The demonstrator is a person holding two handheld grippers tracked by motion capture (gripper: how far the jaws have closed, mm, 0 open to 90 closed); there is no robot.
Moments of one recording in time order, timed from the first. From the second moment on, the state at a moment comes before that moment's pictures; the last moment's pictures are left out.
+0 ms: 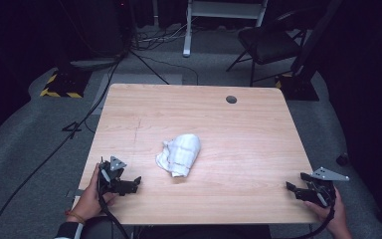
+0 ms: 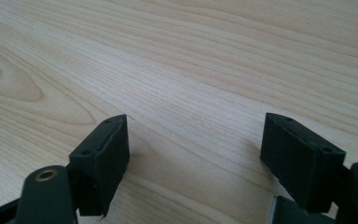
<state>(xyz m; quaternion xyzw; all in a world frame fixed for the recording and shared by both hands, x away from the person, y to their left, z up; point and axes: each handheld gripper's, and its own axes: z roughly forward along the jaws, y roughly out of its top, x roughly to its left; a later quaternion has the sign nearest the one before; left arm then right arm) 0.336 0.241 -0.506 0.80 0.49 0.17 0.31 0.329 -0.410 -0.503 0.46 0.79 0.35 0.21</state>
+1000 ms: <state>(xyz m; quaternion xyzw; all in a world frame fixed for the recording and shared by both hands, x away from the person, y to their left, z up) 0.375 0.224 -0.502 0.87 0.33 0.12 0.34 0.381 -0.329 -0.450 0.34 0.84 0.35 0.21</state>
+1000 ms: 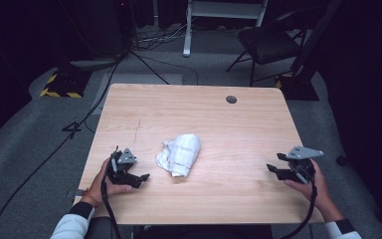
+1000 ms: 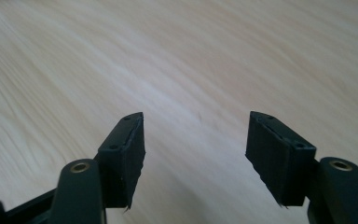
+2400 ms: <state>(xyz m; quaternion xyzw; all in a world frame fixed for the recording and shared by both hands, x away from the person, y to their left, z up) 0.404 0.162 -0.500 0.89 0.26 0.09 0.36 0.414 -0.108 -0.459 0.16 0.91 0.32 0.19</state>
